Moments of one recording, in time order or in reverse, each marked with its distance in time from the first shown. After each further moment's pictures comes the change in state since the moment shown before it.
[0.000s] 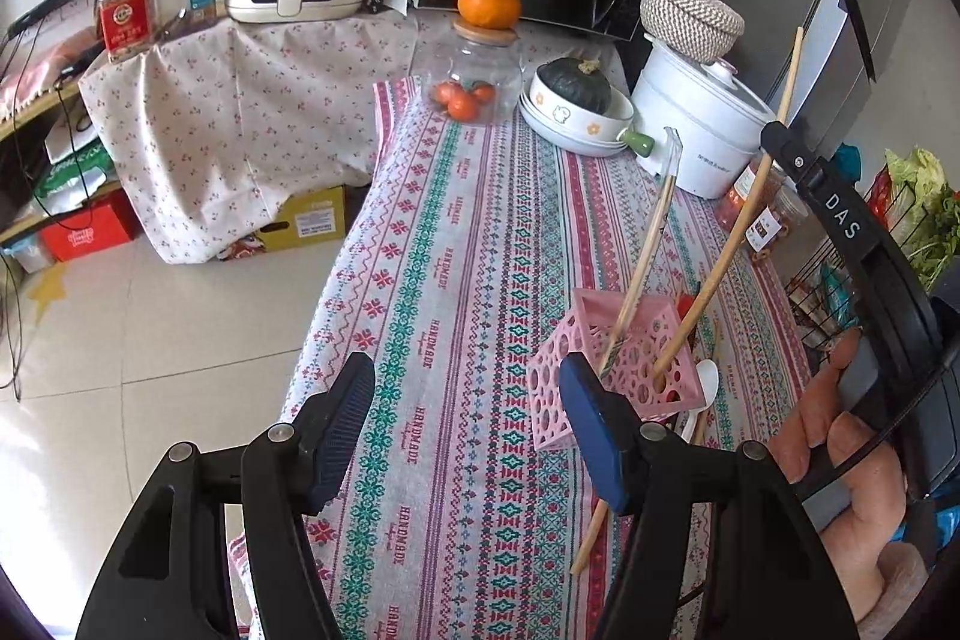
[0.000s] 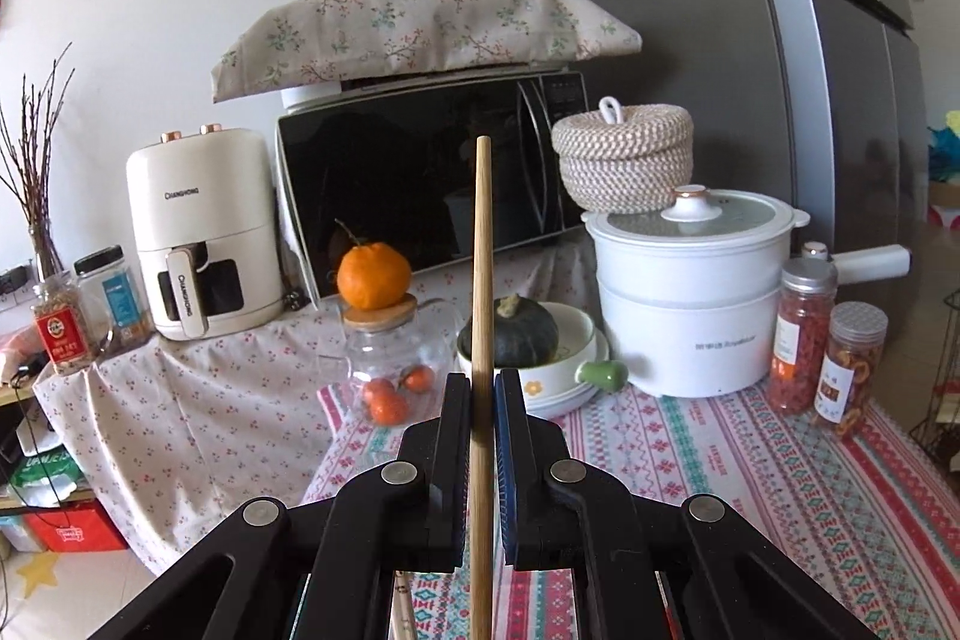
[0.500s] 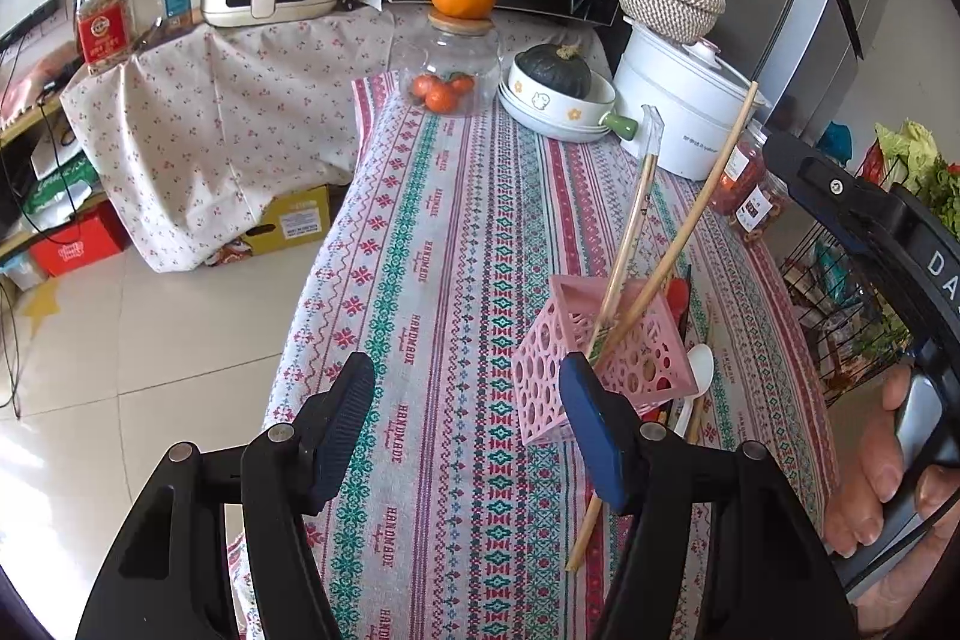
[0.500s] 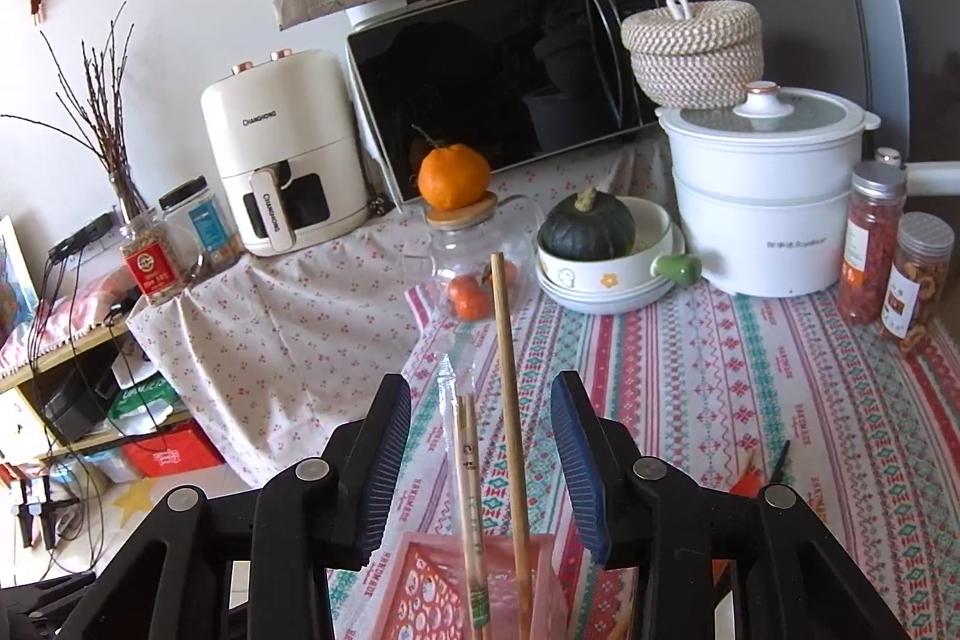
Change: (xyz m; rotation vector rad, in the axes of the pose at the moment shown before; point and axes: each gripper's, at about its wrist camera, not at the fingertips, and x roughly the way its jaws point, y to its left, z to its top) left arm 0.006 -0.013 -0.002 0.052 0.013 -0.018; right arm -0.023 -0.030 0.007 0.057 0.232 0.220
